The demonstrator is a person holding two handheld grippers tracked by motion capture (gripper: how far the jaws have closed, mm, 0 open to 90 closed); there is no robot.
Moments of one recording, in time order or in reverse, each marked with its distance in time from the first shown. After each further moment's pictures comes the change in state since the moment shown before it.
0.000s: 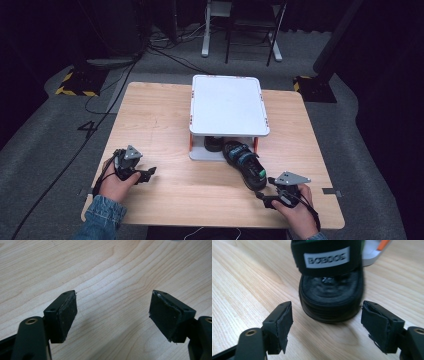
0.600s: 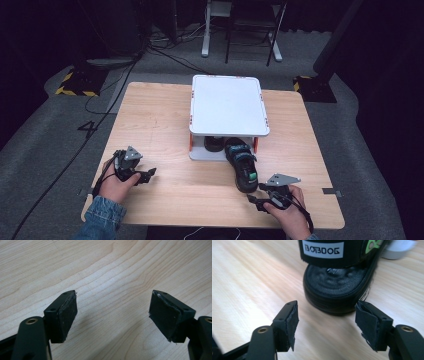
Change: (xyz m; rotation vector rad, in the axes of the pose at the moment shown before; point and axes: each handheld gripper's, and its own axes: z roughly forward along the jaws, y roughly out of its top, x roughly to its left) left arm -0.002 -0.002 0.000 0.006 -0.002 0.000; right arm 0.027 0.011 0.006 0.070 0.077 0.036
